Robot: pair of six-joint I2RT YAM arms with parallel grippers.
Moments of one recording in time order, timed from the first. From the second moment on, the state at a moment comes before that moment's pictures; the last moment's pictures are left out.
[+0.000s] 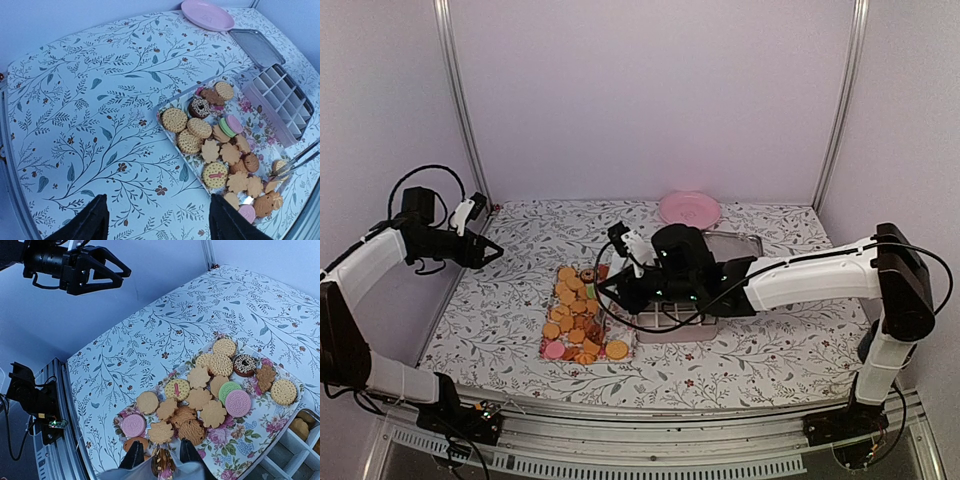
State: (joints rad) left arm 0.15 1.25 0.95 -0.56 0.61 0.41; right arm 1.10 1.82 1.23 0.19 -0.06 0.32
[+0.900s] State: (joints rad) left arm 0.15 1.24 0.95 -0.54 0.62 0.41; right arm 1.11 1.73 1.22 0.15 0.13 0.16
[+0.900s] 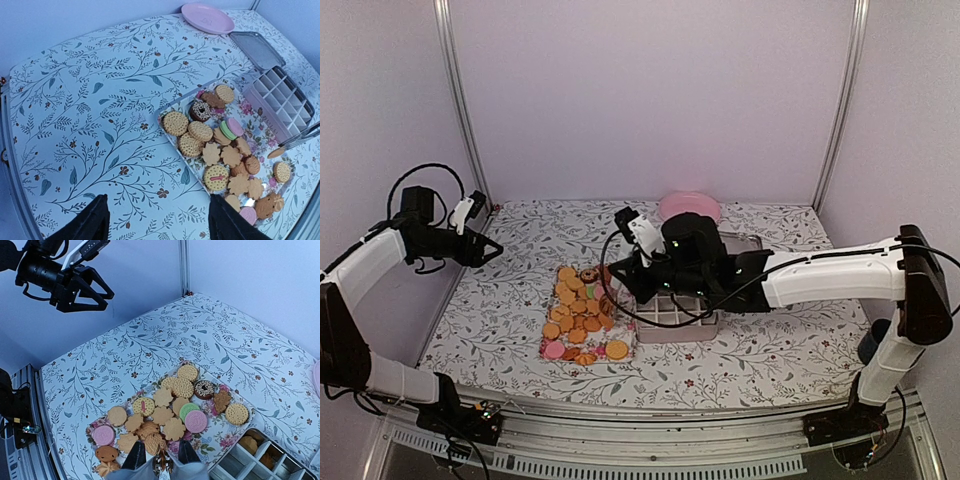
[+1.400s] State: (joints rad) left arm 0.15 1.24 0.95 -0.54 0.62 0.41; right arm 0.91 1.52 1.25 0.09 0.18 0.02
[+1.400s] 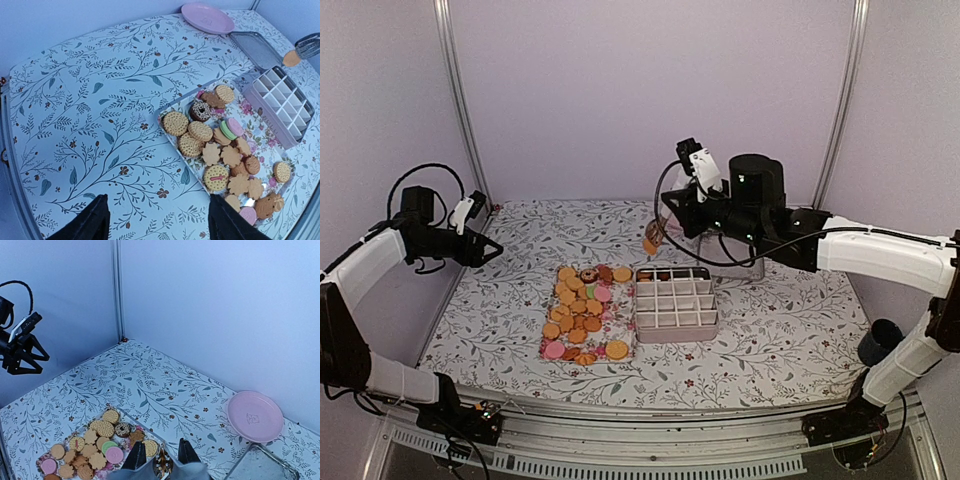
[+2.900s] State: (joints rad) left arm 0.15 1.24 0.95 -0.54 0.62 0.41; right arm 0.80 1.57 1.12 0.06 0.19 -0.04
